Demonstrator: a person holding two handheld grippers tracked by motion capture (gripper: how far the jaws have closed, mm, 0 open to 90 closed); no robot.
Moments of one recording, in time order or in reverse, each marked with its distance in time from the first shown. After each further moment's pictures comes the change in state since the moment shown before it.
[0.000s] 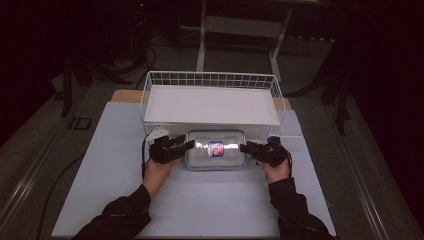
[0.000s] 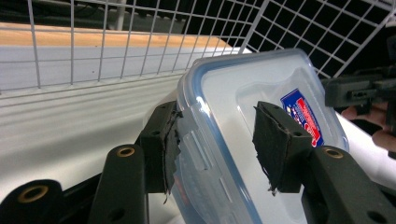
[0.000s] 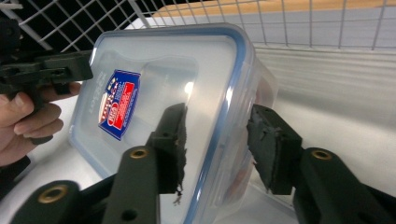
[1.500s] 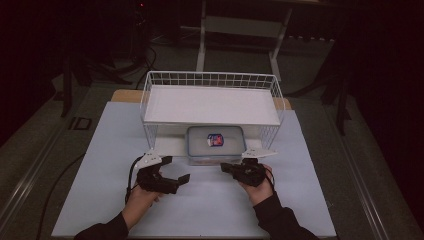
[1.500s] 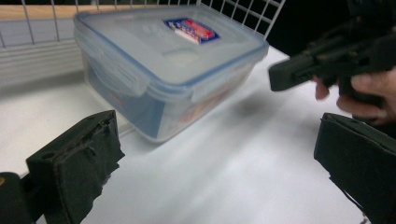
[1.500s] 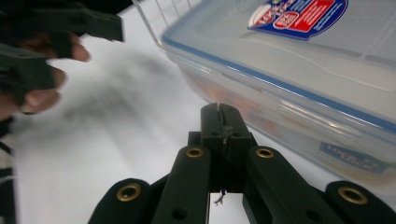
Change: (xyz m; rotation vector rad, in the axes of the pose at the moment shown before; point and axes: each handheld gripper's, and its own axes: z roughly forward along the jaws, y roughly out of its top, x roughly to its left) left arm -0.042 -0.032 -0.066 0.101 -0.067 0.152; right arm 0.085 -0.033 0.019 0.118 0.045 -0.196
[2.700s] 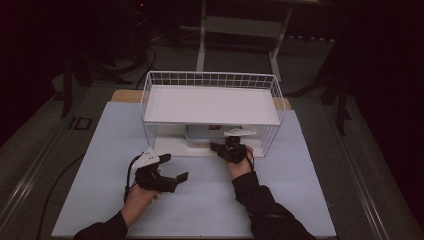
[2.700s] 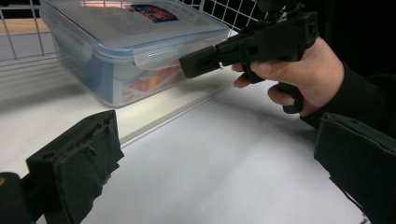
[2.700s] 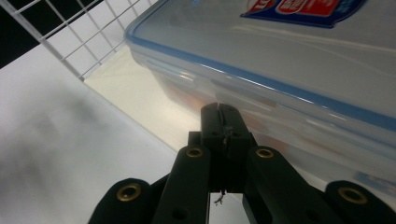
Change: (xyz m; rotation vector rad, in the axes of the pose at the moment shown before) left arm 0.006 0.001 -0.001 -0.025 0.000 0.017; right arm -0.034 0.037 0.074 -0.015 -0.109 0.046
